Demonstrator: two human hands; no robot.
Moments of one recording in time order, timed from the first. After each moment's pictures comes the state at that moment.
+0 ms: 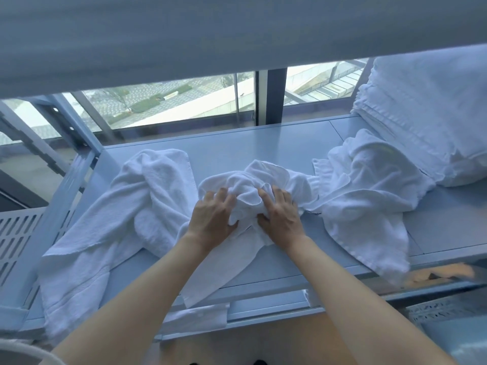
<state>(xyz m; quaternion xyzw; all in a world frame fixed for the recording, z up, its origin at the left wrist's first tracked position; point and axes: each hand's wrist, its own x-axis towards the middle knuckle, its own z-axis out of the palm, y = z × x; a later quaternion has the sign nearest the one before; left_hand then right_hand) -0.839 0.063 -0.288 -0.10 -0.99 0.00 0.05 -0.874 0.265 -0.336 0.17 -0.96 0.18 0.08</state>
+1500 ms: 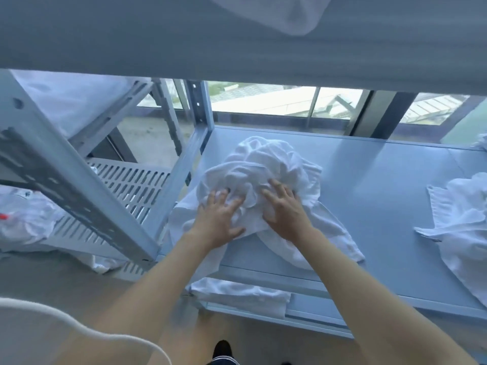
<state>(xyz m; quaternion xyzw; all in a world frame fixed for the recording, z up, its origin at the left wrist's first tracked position) -0.725 -0.196 -0.304 0.07 -1.00 -0.05 -0.04 -0.829 0.009 -0.310 0.35 -0.92 0.17 0.03</state>
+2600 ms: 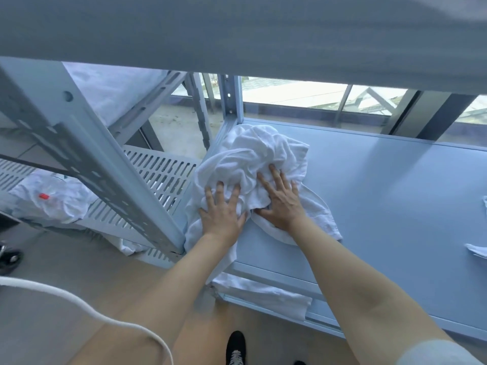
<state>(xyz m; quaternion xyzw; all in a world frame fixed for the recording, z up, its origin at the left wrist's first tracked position) -0.710 -0.230 -0.333 0.27 -0.96 -0.03 0.00 -0.845 -0.081 -0.337 0.39 -0.90 0.19 -0.05</state>
